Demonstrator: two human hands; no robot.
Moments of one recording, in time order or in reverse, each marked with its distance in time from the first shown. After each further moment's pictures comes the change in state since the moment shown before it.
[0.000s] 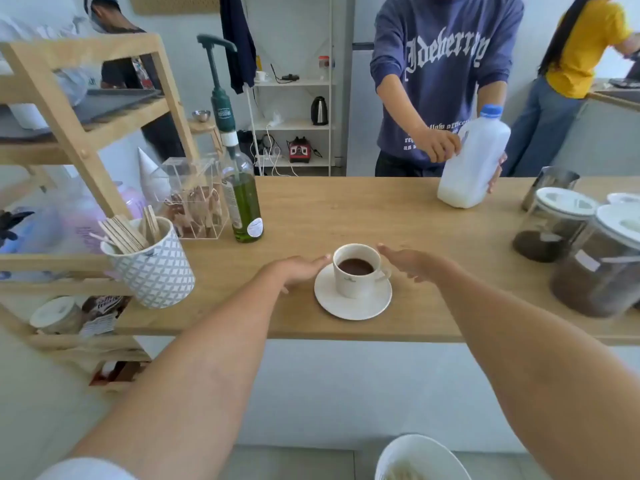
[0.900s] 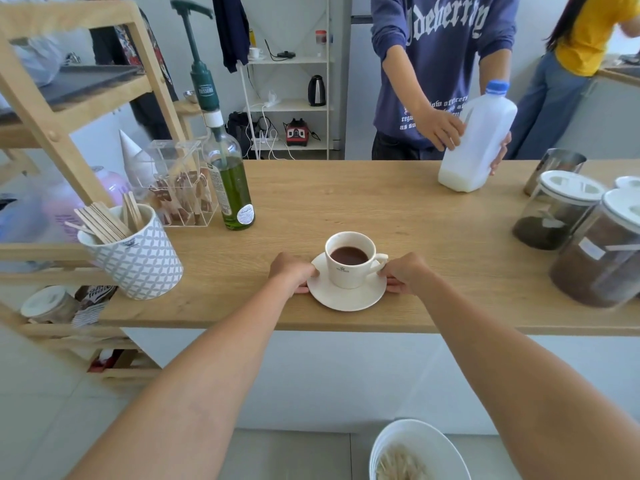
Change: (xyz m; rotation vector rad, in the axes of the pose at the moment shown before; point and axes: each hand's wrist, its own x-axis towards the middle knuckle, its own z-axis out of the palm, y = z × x) left_hand 0.019 -0.001 0.041 -0.773 0.269 -0.092; right_hand 0.038 0.025 0.038 0.720 0.116 0.168
